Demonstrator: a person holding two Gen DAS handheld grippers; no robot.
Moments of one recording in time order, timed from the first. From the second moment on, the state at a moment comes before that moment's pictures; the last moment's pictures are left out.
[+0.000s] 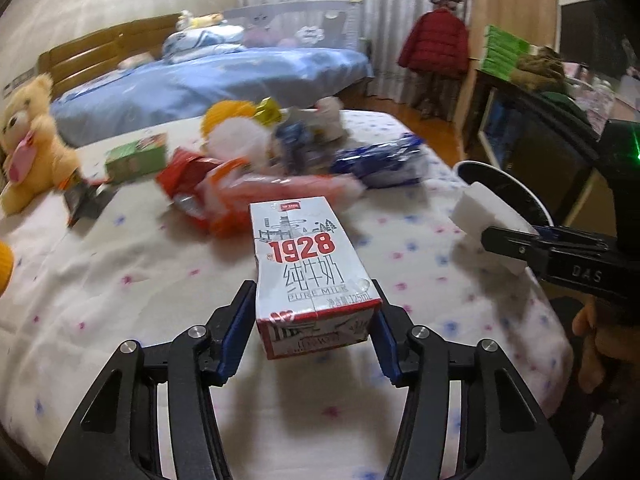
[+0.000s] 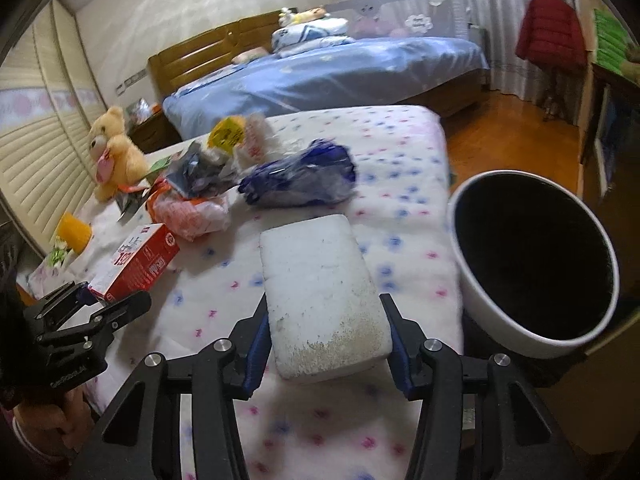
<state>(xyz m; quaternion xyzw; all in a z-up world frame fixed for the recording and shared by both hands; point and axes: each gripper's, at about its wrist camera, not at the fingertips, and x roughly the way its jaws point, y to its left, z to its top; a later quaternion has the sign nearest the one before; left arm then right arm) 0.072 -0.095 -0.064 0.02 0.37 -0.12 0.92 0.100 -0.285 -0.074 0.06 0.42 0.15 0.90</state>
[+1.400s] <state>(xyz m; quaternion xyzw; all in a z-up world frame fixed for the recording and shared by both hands) 0.094 -0.229 -0.041 0.08 0.34 -0.27 0.90 0.091 -0.420 -0.071 0.14 0.40 0.02 0.91</state>
